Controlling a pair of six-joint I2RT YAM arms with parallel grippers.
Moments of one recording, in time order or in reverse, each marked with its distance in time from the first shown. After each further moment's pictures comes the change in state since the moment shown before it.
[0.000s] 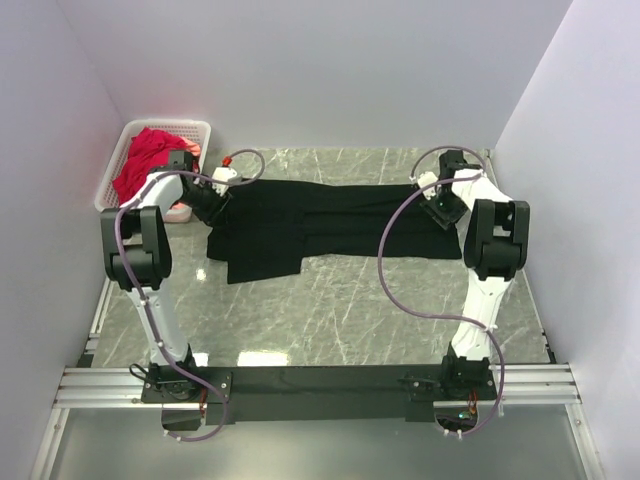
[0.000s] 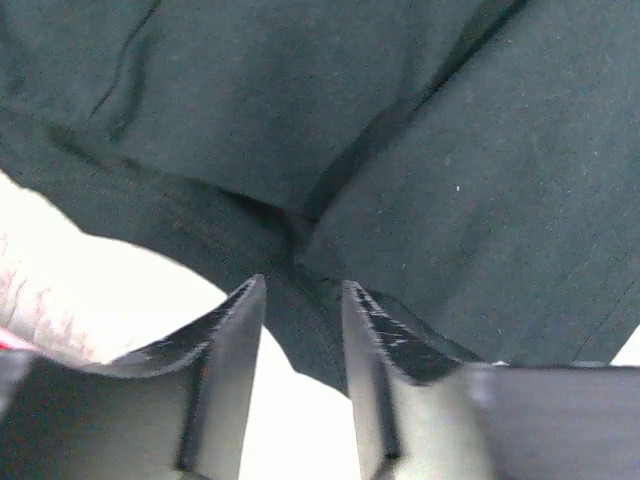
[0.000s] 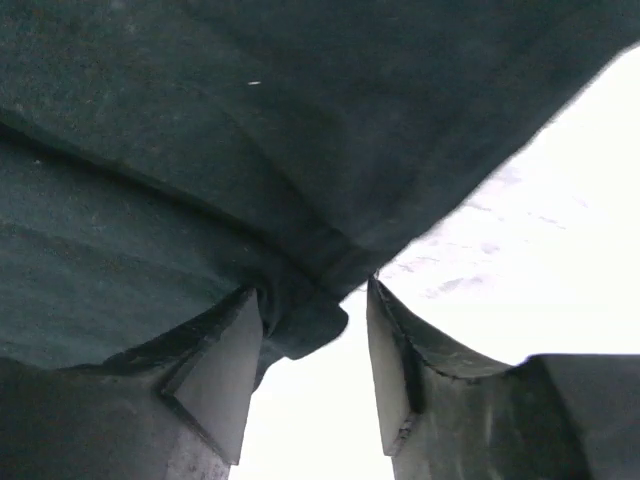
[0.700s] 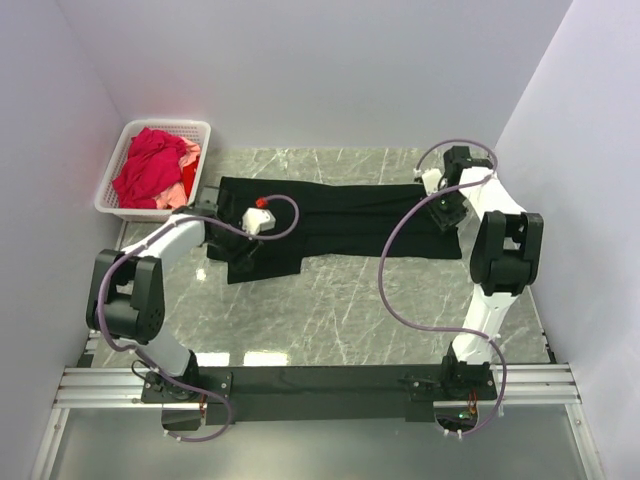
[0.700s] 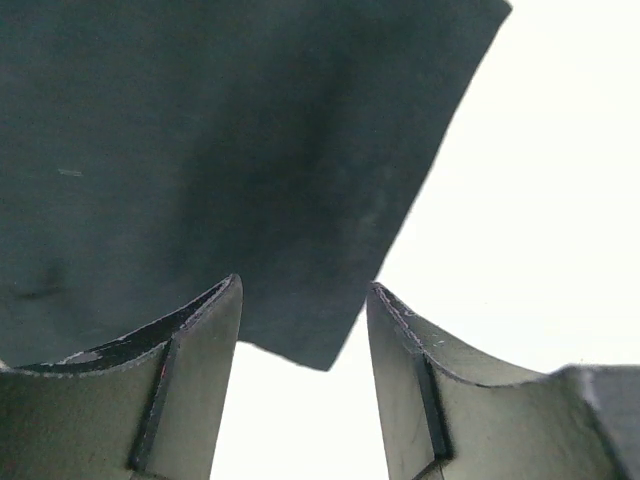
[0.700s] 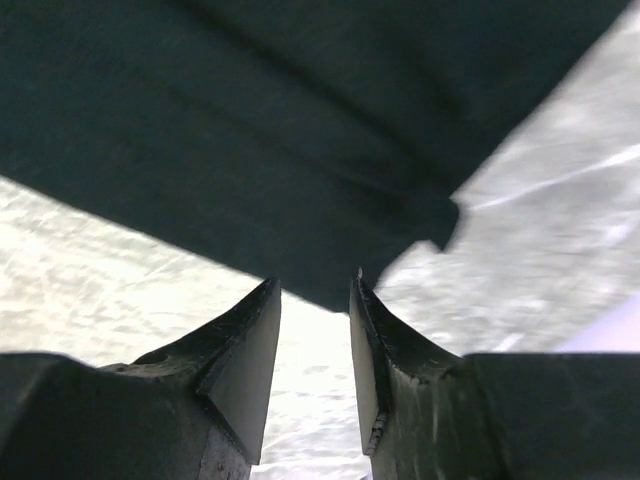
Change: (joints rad) left arm -0.236 -0.426 -0.496 0.121 -0.052 -0.114; right arm 0.013 -0.180 -0.030 -0.163 -0.141 0.191
